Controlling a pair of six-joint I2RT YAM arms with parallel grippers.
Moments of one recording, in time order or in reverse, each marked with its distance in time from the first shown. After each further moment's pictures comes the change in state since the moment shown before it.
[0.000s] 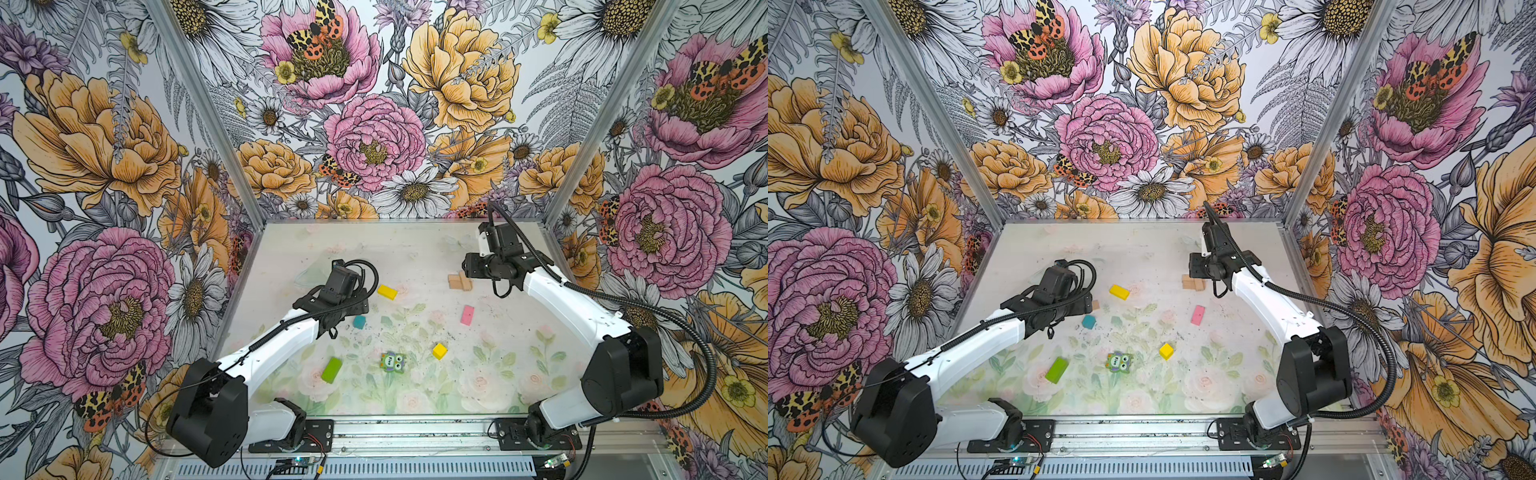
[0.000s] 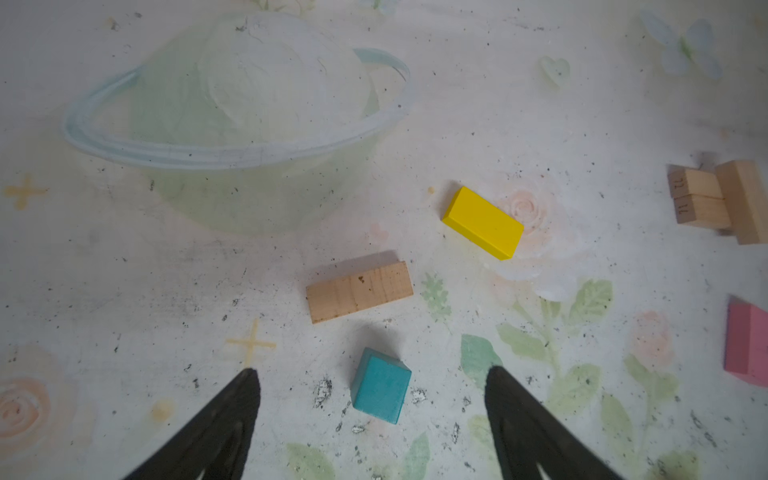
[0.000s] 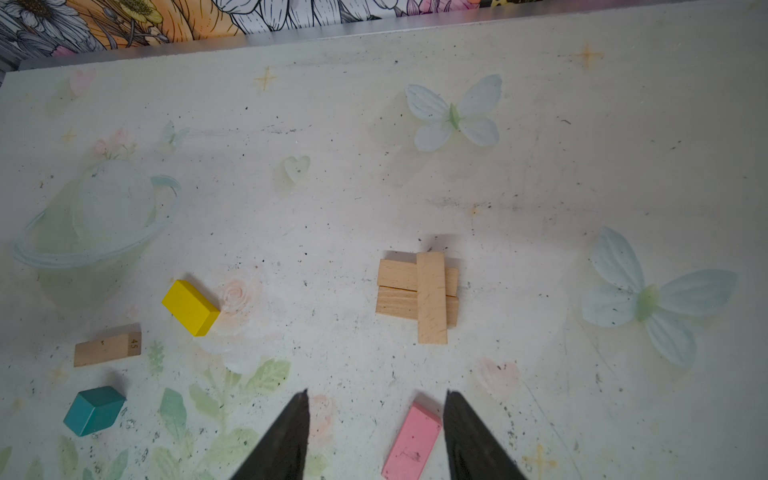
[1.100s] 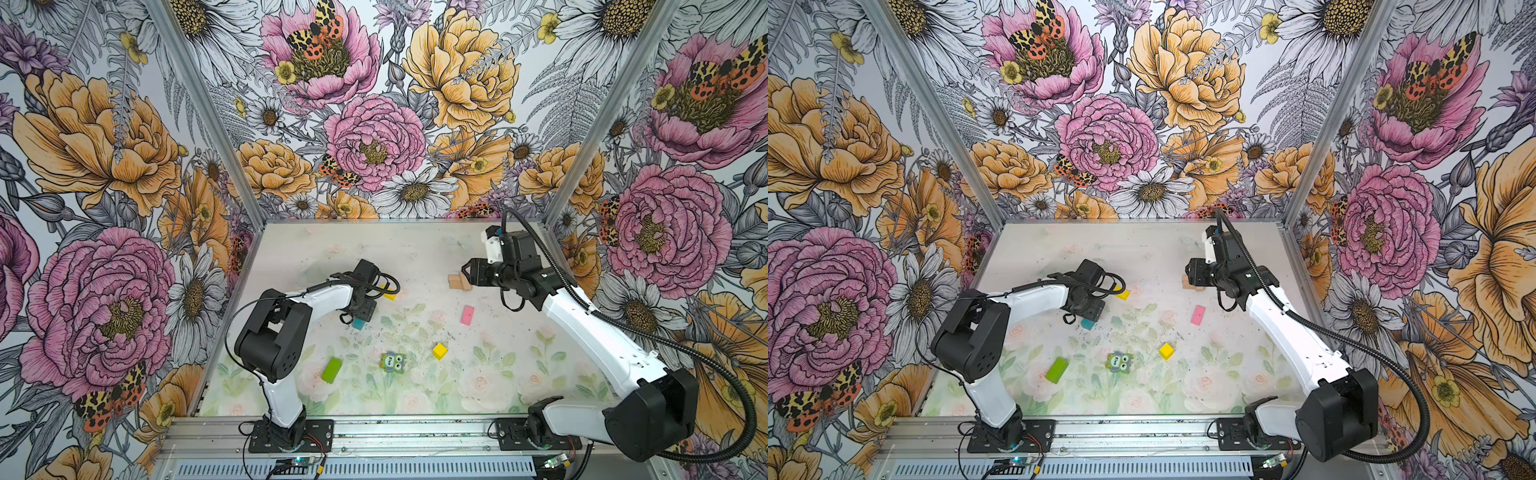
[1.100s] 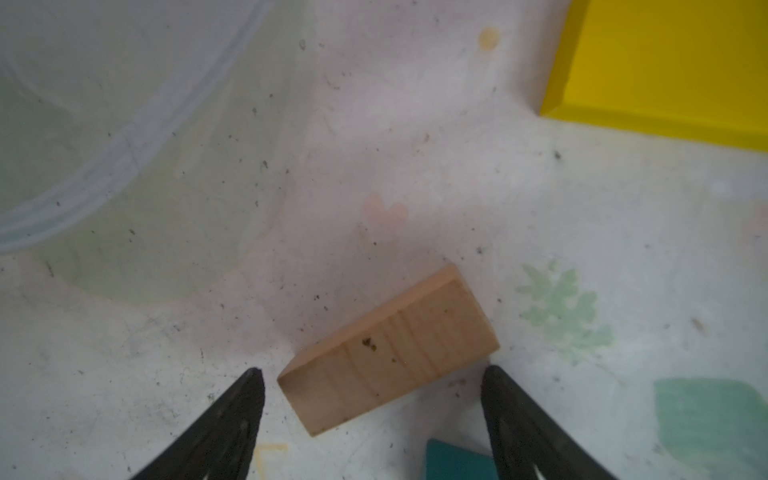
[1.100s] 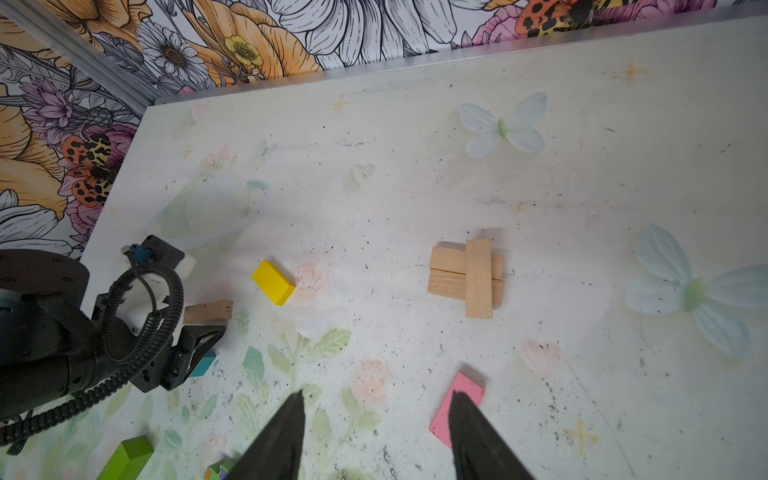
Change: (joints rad) left arm 0.006 0.478 0.243 -0.135 -0.058 0.377; right arm 0.010 -0.205 -0.097 0.004 -0.097 0.035
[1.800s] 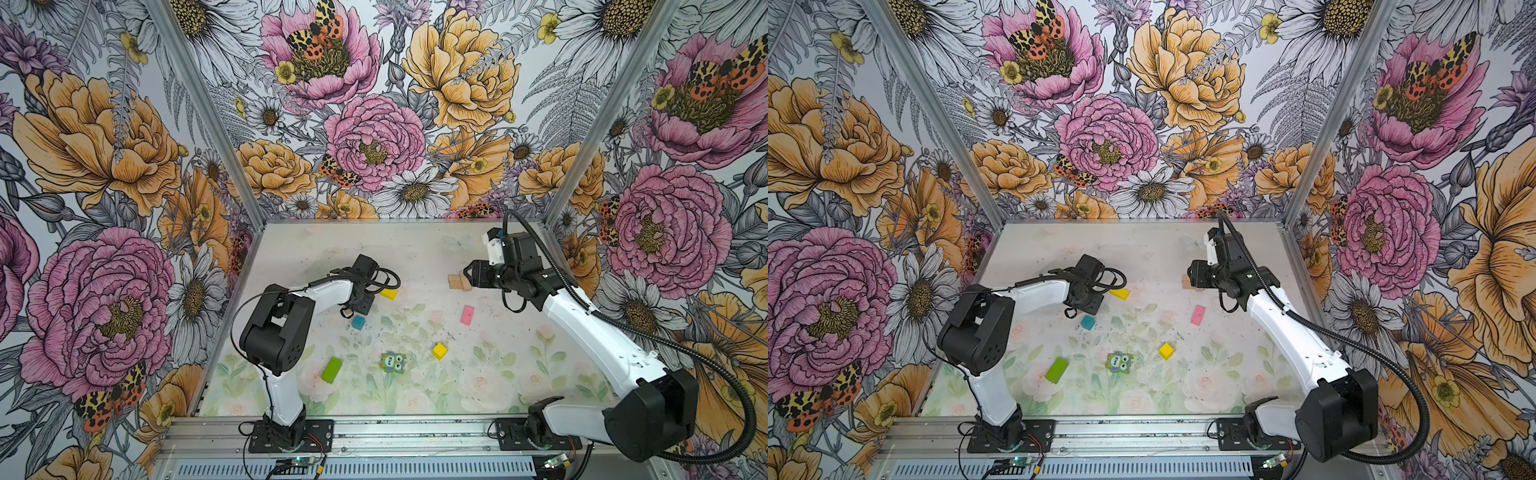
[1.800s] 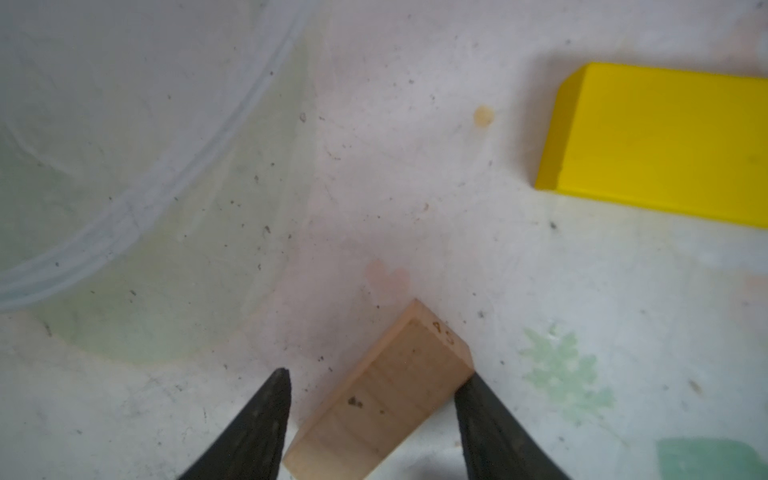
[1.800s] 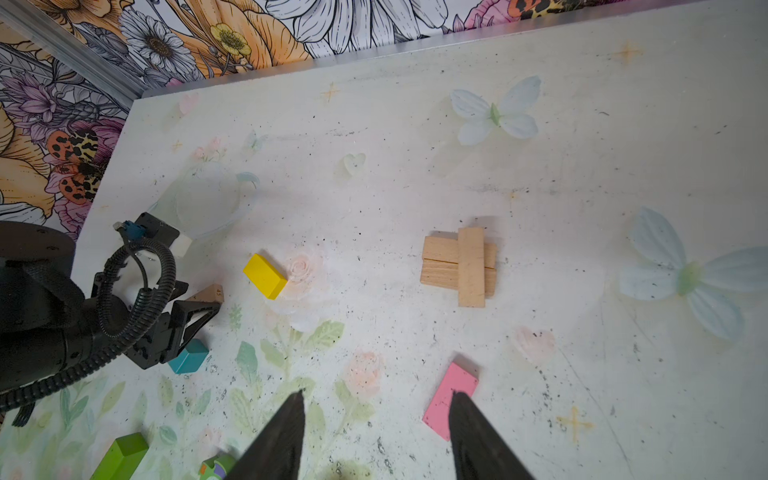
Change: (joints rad) left arm 0.034 0.045 0.038 0.037 0.045 0.038; right arm -0.009 0.000 -0.009 -0.013 -0.003 0.000
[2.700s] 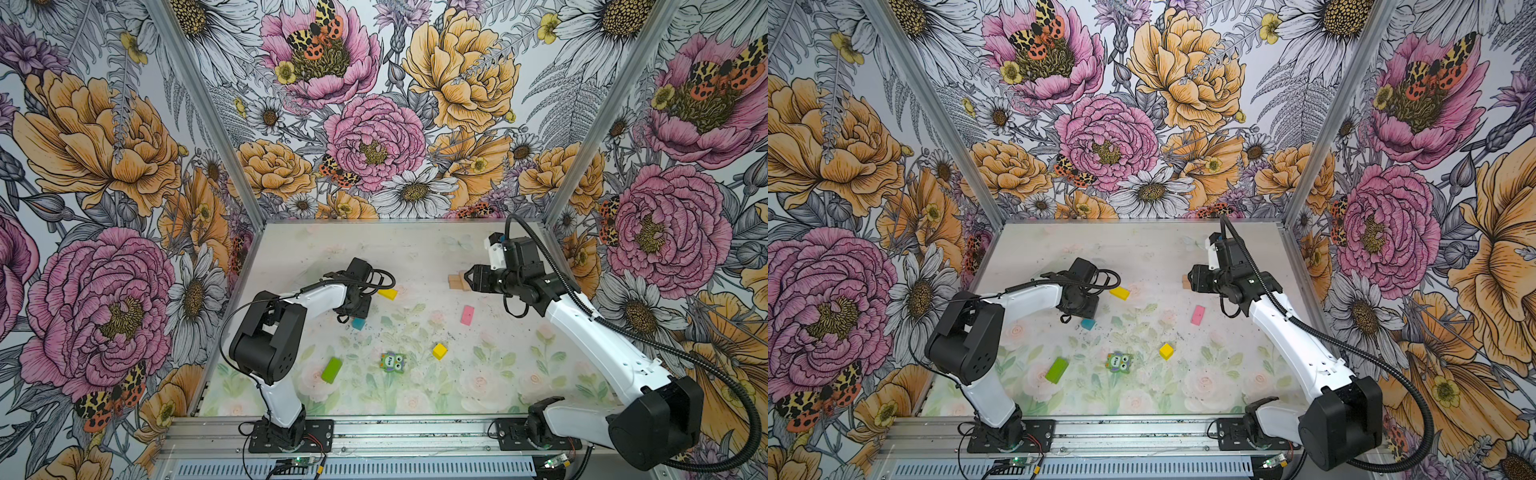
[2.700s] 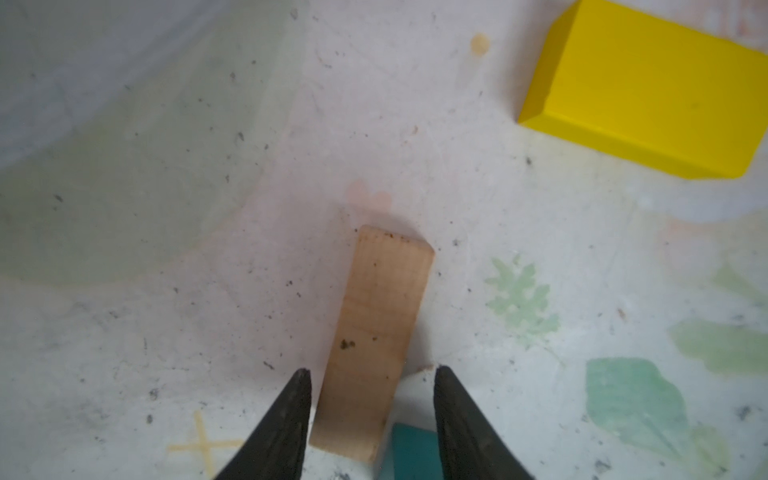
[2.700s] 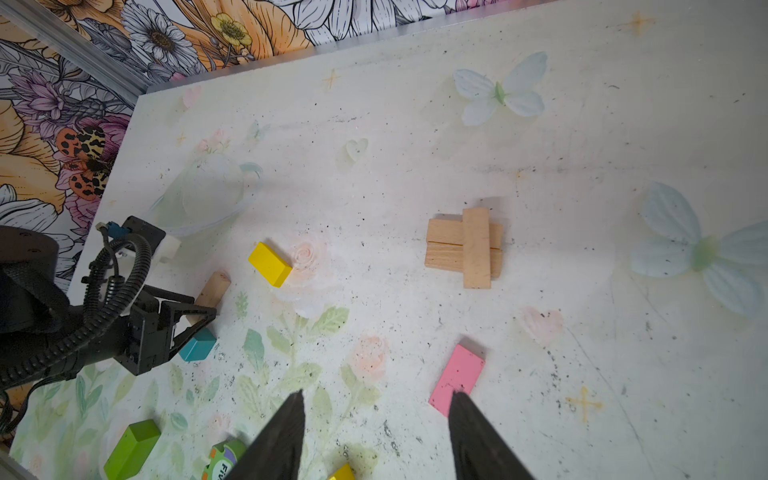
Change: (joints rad) left arm 0.013 -0.077 -0.066 -0.033 0.115 -0.153; right arm 0.000 -0.046 -0.046 -0.008 -0.019 0.026
